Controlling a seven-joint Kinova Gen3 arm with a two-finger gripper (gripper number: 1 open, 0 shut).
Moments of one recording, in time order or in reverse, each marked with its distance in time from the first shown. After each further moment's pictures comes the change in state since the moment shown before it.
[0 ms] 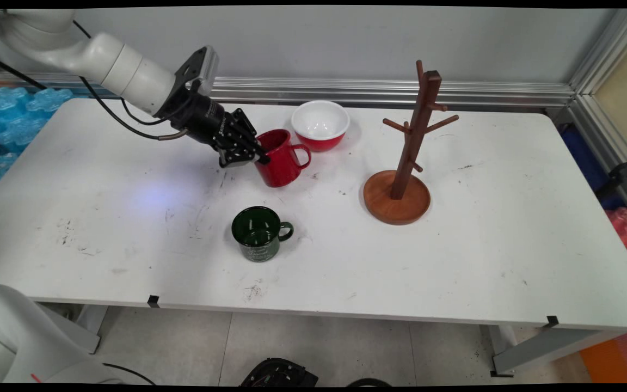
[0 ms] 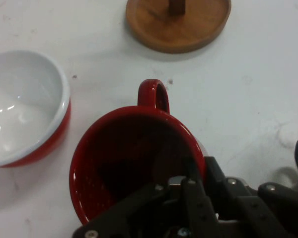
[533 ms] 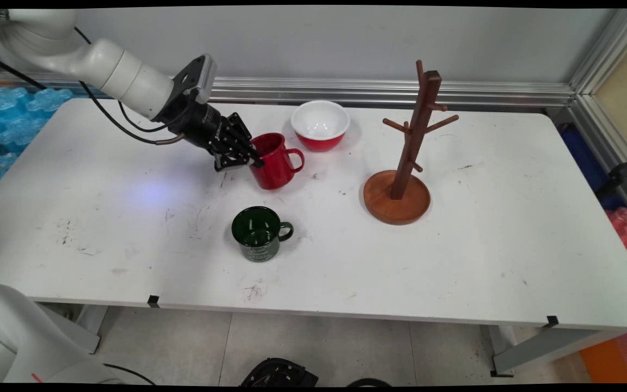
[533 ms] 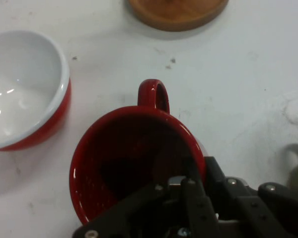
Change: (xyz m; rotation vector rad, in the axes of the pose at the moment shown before) arm -0.013 -0.002 0.002 0.003 -0.032 0.026
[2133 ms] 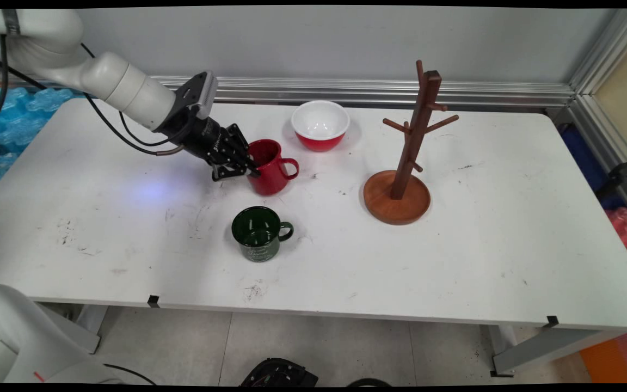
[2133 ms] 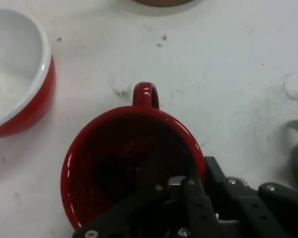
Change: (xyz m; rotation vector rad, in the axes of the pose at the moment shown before) arm -0.016 0.004 0.014 -0.015 -0.029 0.029
